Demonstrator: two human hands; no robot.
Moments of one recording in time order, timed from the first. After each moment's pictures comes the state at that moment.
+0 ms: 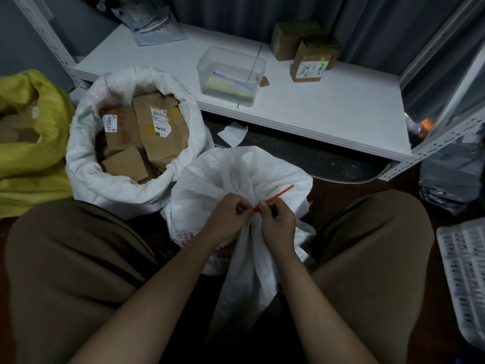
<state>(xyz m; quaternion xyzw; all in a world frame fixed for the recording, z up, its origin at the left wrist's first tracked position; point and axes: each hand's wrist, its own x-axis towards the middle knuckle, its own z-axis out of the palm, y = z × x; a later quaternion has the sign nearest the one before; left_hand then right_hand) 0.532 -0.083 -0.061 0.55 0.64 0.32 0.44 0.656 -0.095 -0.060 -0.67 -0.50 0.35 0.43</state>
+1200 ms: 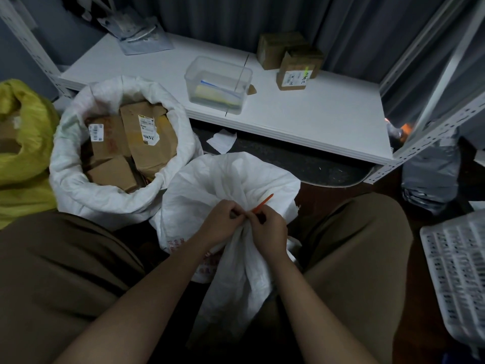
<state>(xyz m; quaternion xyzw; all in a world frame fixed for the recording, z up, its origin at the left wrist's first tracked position) 0.533 -0.067 -0.079 0.62 0.61 0.26 0.42 0.664 -0.095 -0.047 -0.69 -0.58 0.30 0.32</state>
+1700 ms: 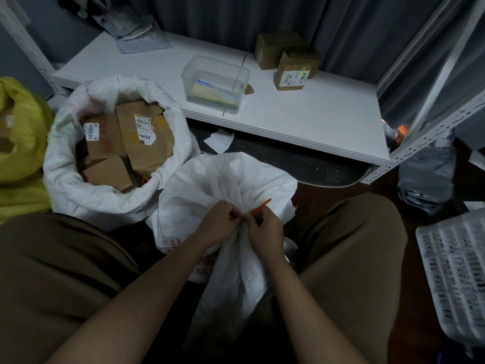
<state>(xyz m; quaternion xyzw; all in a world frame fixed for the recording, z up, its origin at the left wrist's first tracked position) 0.536 -0.066 -0.074 0.63 0.62 0.22 0.41 0.664 -0.096 -0.050 -0.69 -0.56 0.31 0.34</state>
